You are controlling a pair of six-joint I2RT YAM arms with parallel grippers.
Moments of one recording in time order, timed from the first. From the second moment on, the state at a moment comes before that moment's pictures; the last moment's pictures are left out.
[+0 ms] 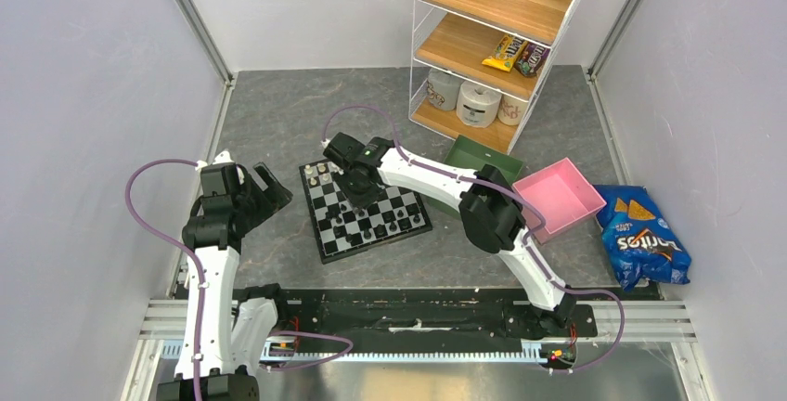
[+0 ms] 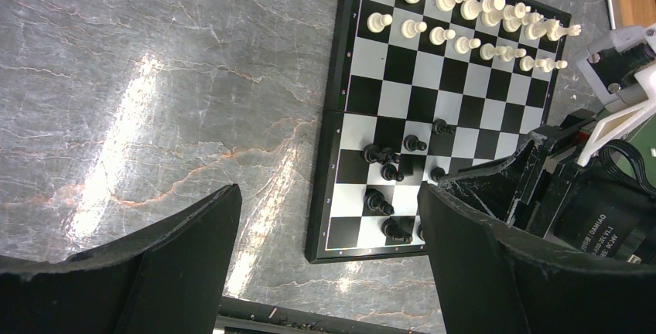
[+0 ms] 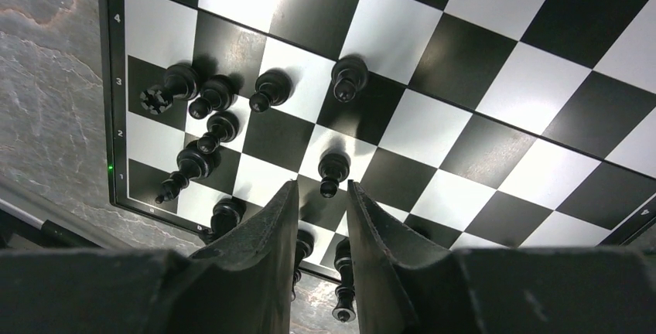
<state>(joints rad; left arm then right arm) 0.15 0.76 0.79 -0.83 0.09 -0.50 0.98 2.30 2.03 -0.91 0.00 0.36</state>
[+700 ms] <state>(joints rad) 0.15 0.76 0.79 -0.83 0.09 -0.50 0.97 2.34 2.04 -0.90 0.00 0.35</state>
